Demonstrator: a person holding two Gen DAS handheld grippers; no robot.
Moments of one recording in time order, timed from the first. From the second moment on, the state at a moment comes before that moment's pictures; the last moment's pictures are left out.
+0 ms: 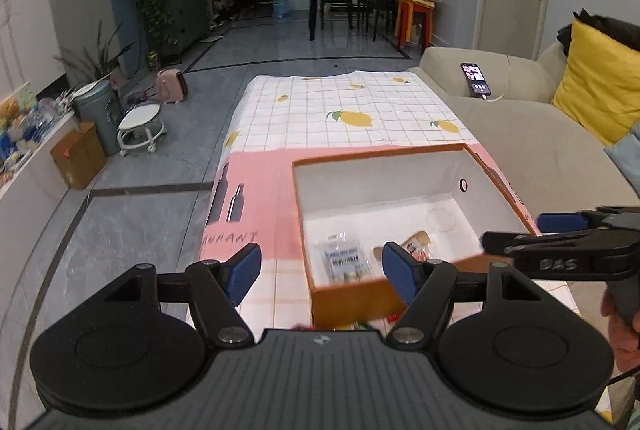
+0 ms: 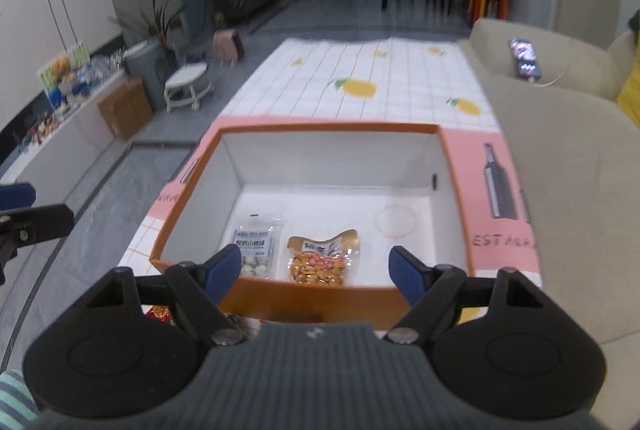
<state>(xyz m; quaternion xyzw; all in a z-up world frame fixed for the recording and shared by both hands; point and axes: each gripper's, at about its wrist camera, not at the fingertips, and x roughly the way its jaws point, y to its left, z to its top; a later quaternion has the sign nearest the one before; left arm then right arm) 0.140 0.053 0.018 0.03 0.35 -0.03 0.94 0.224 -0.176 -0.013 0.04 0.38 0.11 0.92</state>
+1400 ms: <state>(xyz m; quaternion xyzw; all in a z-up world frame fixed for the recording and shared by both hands) 0.063 0.064 -0.140 -0.11 0.64 0.05 0.76 0.086 -0.203 -0.110 0.04 0.46 0.05 0.89</state>
